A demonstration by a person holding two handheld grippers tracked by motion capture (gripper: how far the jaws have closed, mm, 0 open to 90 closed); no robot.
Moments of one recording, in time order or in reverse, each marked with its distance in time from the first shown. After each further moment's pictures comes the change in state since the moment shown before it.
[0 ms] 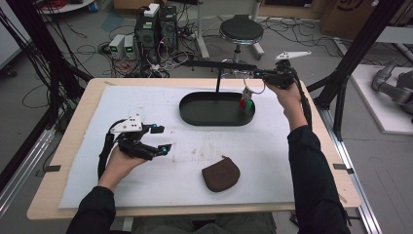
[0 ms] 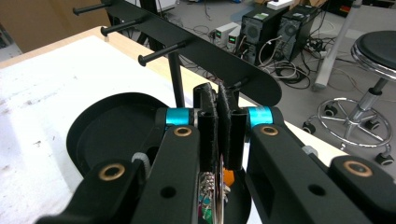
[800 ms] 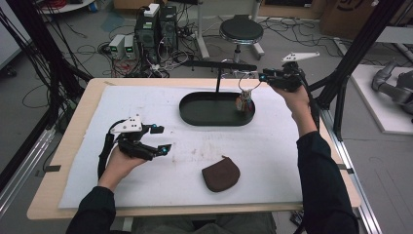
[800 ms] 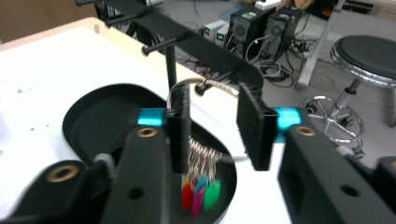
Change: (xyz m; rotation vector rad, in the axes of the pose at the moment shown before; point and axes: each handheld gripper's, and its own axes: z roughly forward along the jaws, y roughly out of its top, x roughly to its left) left arm 0.001 -0.001 0.000 -0.001 0.006 -0.004; right arm 0.009 -0.001 -0.029 0.013 -0.058 -0.050
